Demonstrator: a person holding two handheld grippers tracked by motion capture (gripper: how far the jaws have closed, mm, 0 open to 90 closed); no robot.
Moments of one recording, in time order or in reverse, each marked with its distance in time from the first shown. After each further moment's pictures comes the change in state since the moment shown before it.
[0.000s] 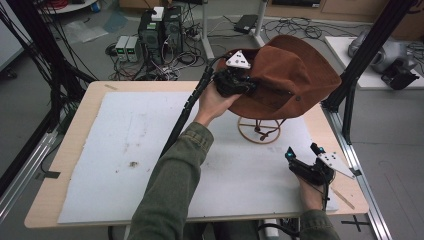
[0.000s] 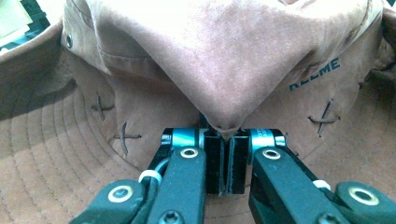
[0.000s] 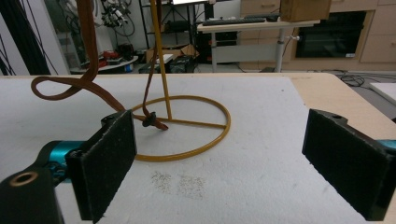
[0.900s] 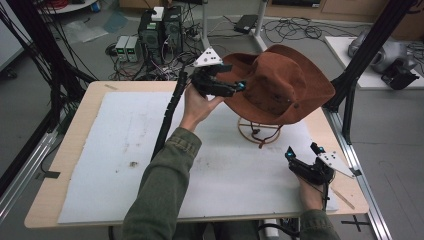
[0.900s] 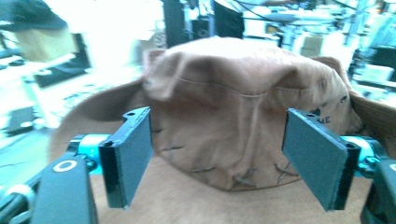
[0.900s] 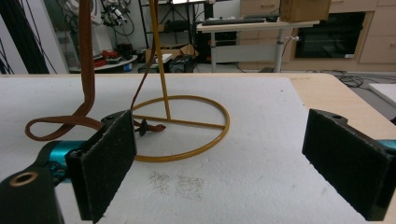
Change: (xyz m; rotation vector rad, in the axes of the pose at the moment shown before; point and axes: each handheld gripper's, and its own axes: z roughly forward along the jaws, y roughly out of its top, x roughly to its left) left arm 0.008 -0.020 -0.058 -0.220 0.118 -0.109; right arm 0.000 0.000 0.001 0.003 -0.004 -0.001
